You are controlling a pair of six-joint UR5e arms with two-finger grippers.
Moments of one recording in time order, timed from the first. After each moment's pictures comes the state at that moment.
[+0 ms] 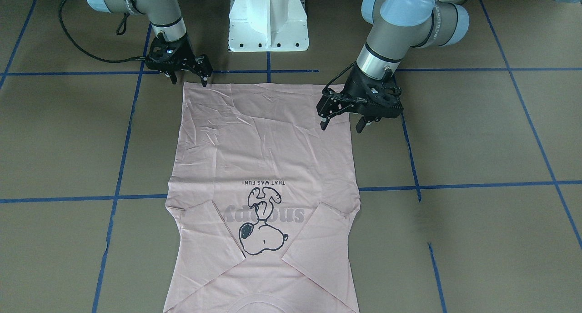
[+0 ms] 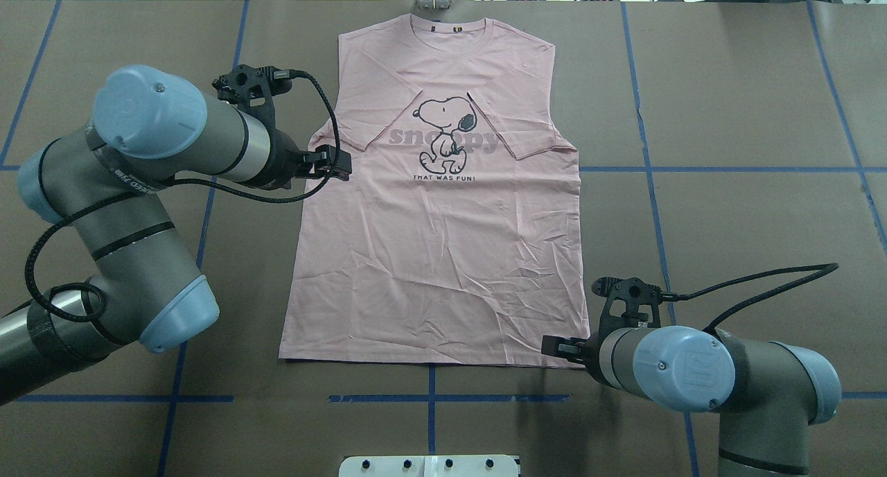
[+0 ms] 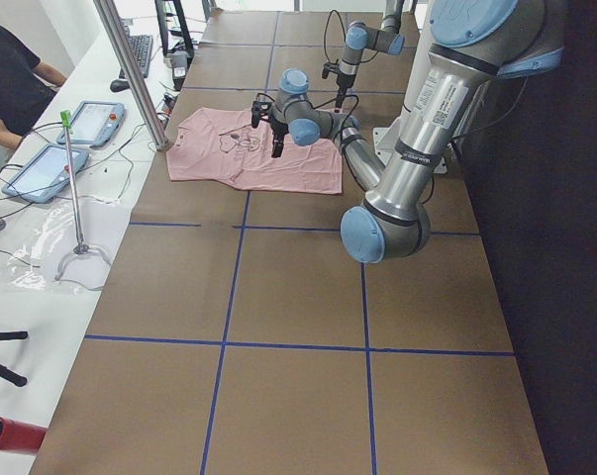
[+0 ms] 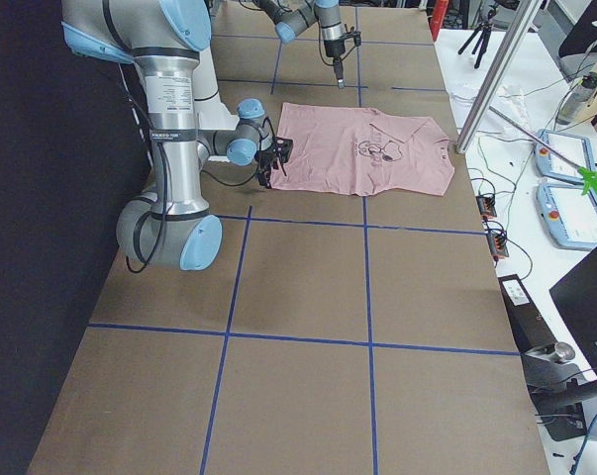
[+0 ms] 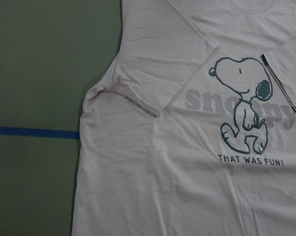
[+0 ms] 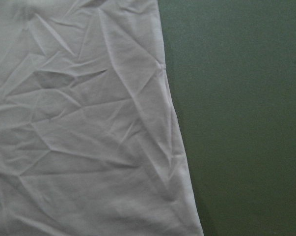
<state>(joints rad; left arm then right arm) -0.68 -2.06 -1.82 -1.88 -1.88 -1.25 0.23 -1.45 2.03 -1.34 1.57 1.60</state>
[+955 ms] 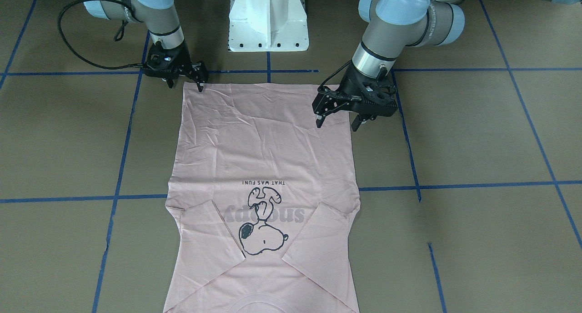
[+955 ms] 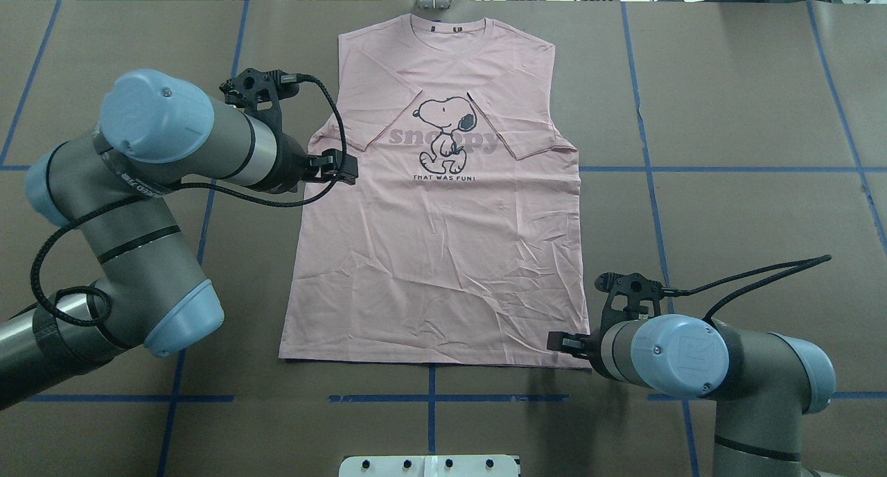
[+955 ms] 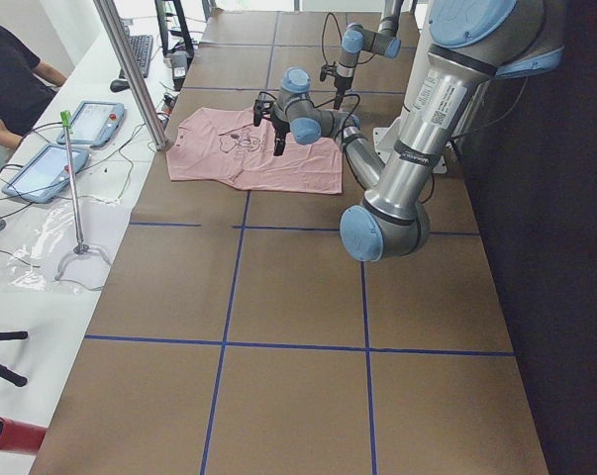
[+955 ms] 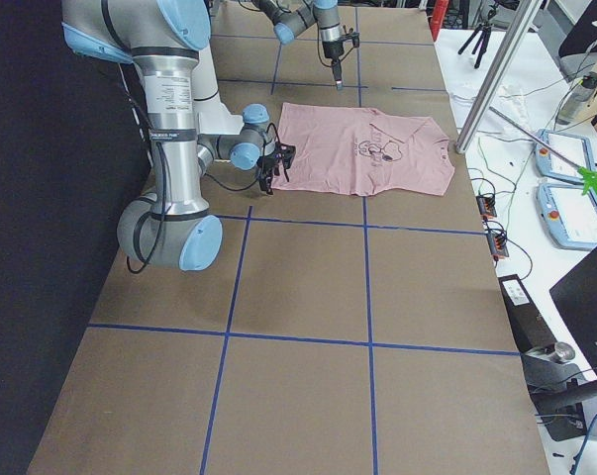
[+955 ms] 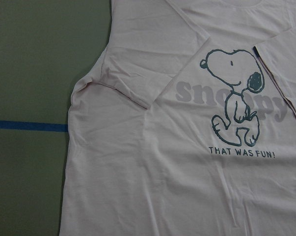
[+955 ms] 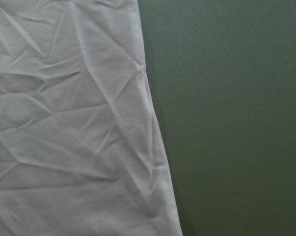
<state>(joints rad) -0.67 -2.07 -1.82 -1.88 -1.88 -1.25 0.26 -1.44 1.99 -1.34 1.62 1.59</state>
